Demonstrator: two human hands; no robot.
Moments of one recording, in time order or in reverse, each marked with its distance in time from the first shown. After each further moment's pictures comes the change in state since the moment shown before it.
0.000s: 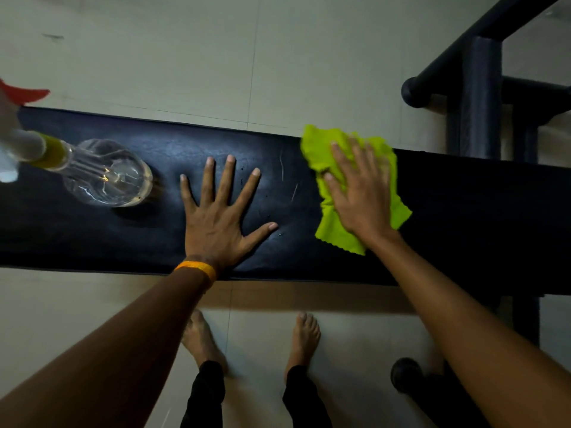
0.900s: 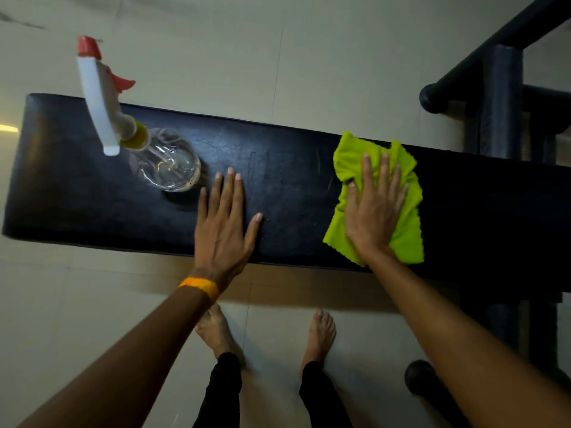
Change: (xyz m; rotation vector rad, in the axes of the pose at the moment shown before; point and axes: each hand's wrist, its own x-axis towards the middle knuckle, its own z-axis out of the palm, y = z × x) left_hand -0.050 -0.040 -0.005 -0.162 0.056 -0.118; right_hand -0.039 -0.063 0.009 0.061 0.078 0.343
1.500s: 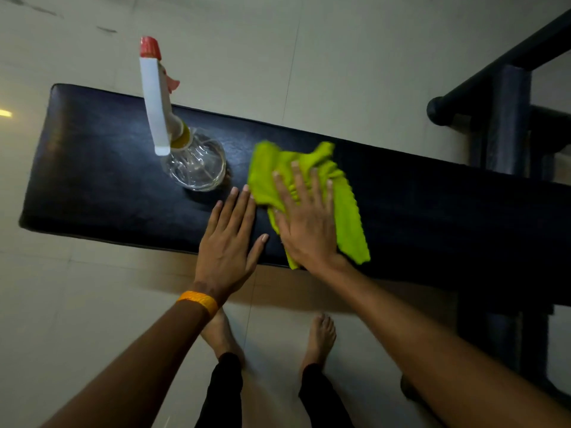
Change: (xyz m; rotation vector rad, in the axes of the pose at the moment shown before) left_hand -0.025 -0.034 0.000 0.041 0.039 0.138; right_hand -0.049 -0.113 0.022 -0.065 -0.137 -0.524
